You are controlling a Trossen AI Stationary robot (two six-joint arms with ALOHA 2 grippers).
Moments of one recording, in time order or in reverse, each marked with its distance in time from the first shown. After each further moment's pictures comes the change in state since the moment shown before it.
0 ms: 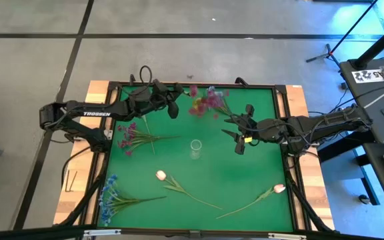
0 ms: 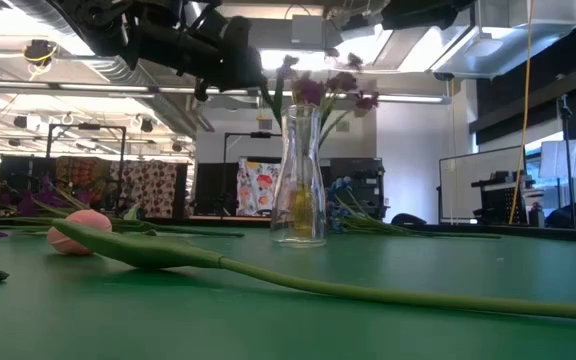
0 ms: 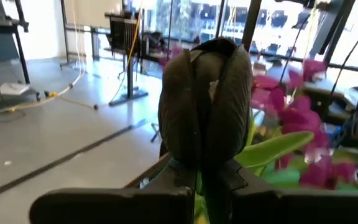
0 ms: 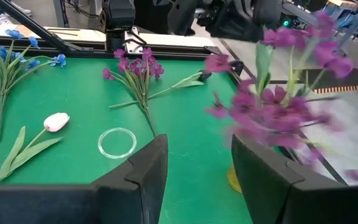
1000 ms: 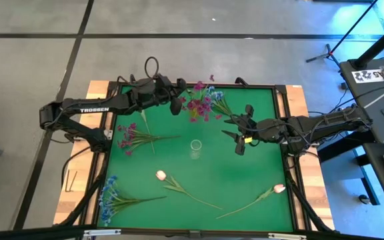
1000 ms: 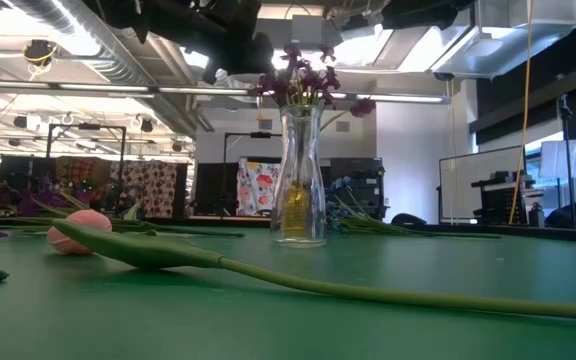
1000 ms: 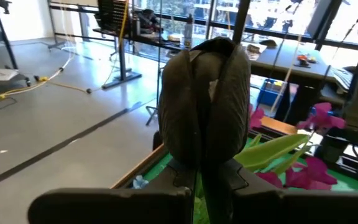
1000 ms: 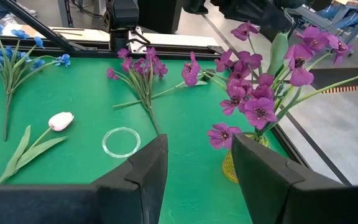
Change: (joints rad) left arm 0.000 0.000 0.199 -0.305 0.048 -0.004; right arm 0.000 0.000 0.000 0.000 -0.015 0.003
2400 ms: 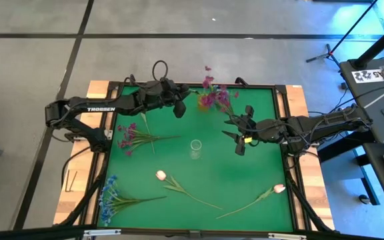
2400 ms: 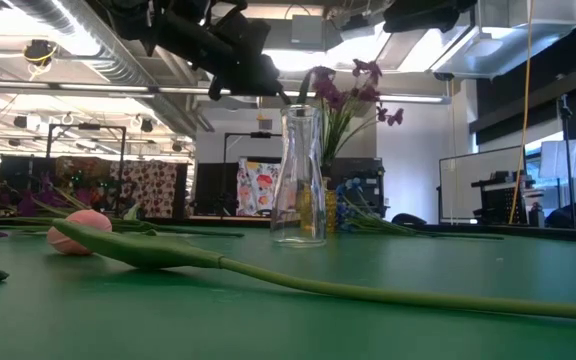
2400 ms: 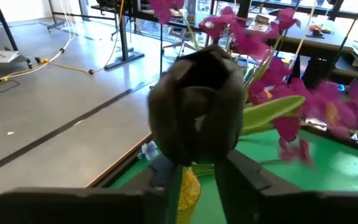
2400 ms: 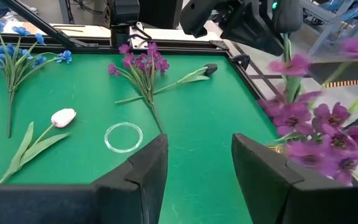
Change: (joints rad) left arm 0.001 0.079 0.000 -0.016 -0.007 0.005; right arm 0.000 0.000 0.000 -0.021 -0.008 0.026
